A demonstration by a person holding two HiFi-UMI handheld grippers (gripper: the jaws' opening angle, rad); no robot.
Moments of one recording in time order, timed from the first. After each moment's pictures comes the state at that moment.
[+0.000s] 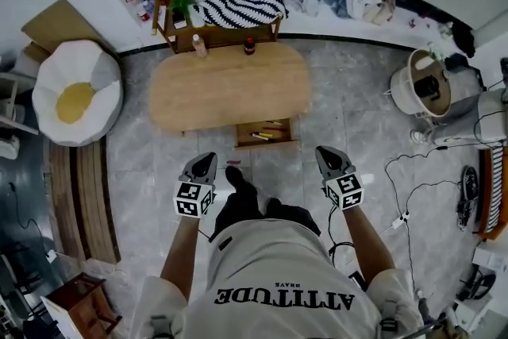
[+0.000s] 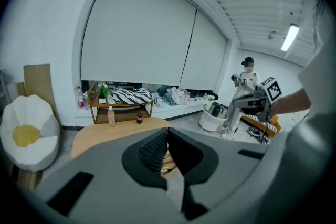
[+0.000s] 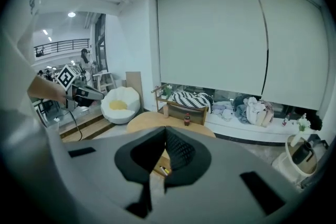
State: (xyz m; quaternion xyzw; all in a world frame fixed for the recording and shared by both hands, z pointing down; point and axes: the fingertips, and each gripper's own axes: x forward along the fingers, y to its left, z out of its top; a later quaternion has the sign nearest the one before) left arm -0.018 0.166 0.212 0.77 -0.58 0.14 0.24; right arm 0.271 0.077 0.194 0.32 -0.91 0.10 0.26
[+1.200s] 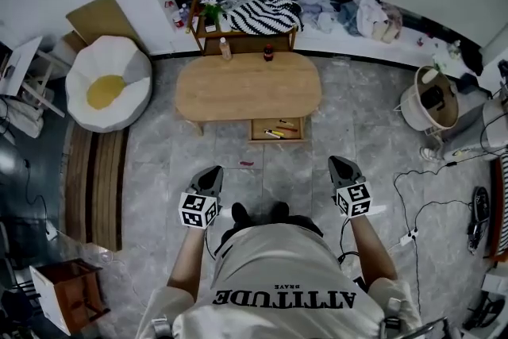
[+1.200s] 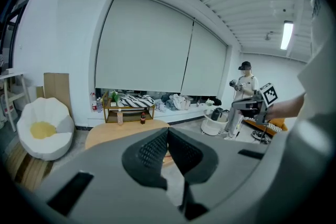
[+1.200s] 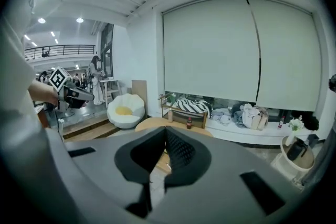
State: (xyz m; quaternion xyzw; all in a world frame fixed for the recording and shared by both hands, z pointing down) left arm 0.049 0.361 0.159 0.74 -0.63 0.12 0.21; right arm 0.358 0.223 0.153 0.32 -0.92 0.07 0.21
